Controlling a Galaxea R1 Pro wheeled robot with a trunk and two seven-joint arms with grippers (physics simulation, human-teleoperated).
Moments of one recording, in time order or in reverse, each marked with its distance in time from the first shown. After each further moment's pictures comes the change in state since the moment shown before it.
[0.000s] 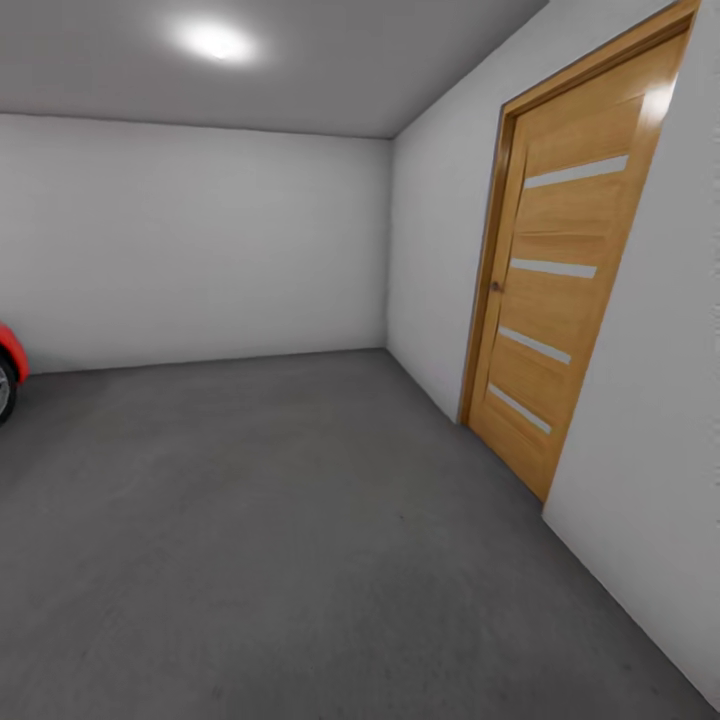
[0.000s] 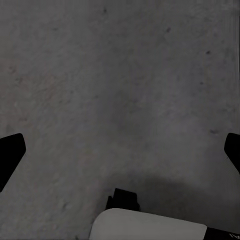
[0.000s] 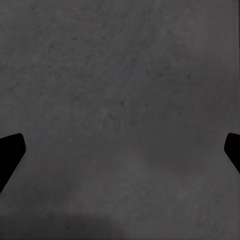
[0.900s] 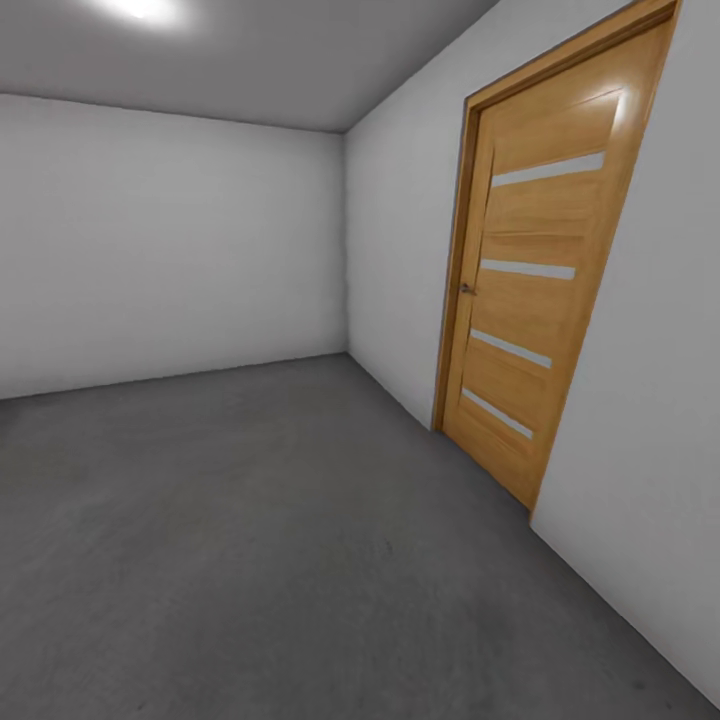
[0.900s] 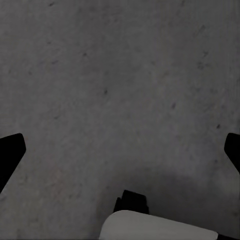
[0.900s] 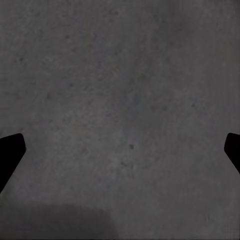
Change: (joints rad) left arm 0.000 0.015 0.050 0.000 0.000 0.000 -0.005; right arm 0.000 0.000 0.000 0.000 0.004 0.000 0.000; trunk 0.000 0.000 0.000
